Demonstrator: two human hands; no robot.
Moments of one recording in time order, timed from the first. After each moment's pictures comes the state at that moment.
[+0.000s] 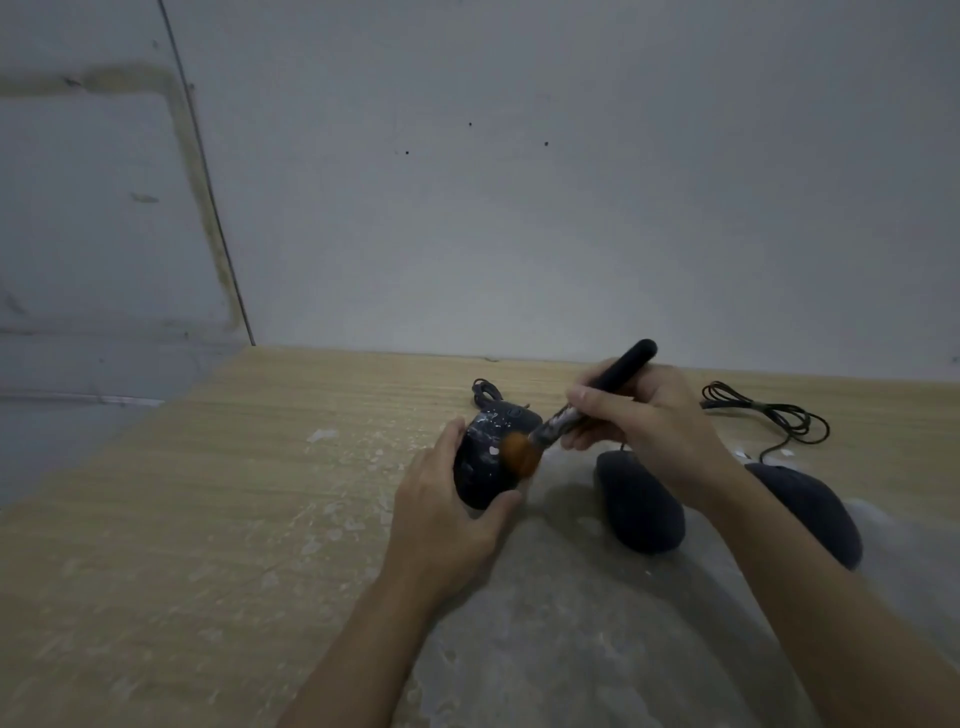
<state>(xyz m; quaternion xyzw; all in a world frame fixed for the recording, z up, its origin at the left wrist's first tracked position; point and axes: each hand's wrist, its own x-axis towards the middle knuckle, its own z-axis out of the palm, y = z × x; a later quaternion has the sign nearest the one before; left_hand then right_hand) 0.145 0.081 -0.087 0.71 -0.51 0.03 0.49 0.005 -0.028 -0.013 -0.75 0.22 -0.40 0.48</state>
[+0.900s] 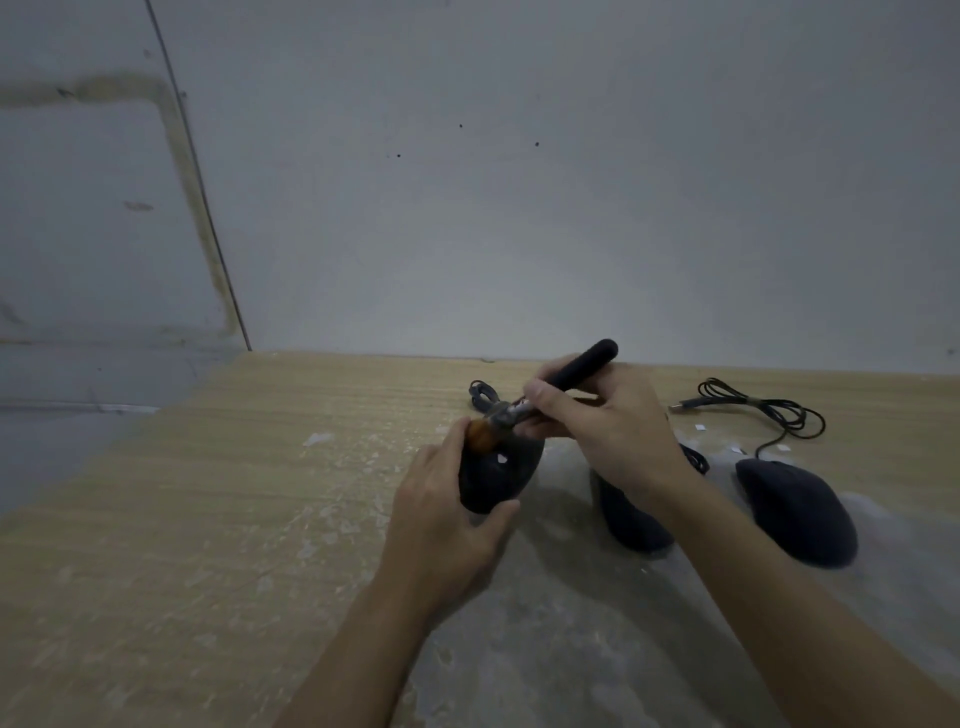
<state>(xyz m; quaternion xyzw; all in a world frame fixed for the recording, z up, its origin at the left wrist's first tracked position) 0.145 0.082 -0.087 0.69 -0.57 0.07 0.45 0.027 -0.011 -0.016 -0.73 0.24 -0.45 0.46</state>
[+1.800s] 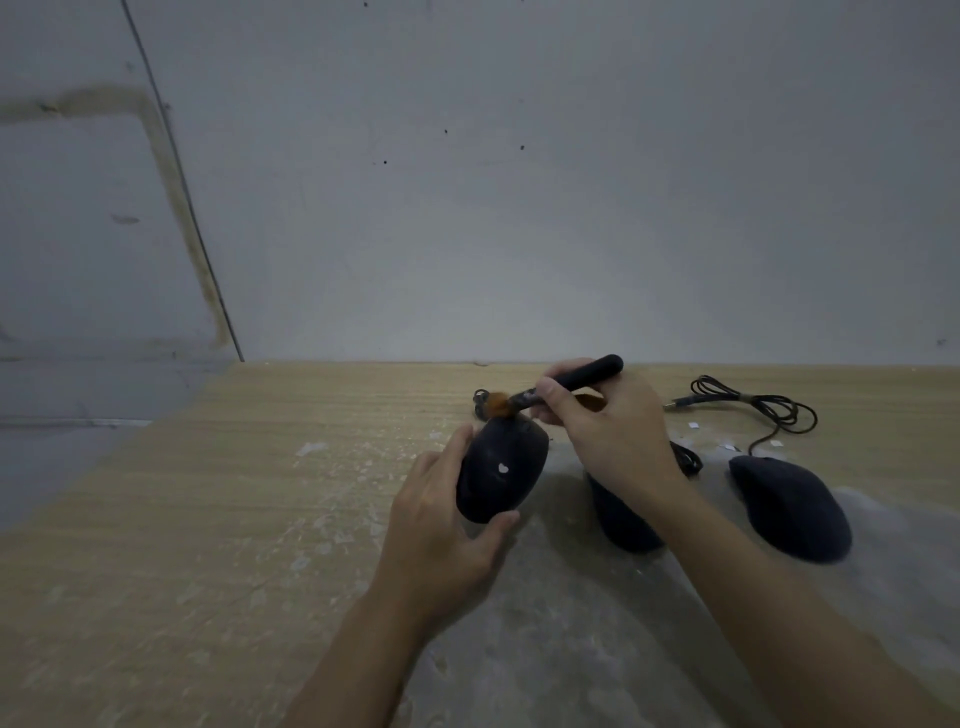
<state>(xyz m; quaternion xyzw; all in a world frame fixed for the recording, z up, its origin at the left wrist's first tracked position) 0.138 0.086 -0.085 0.69 -0.58 0.05 0.44 0.024 -0.020 -0.023 -0.70 0.29 -0.49 0.43</state>
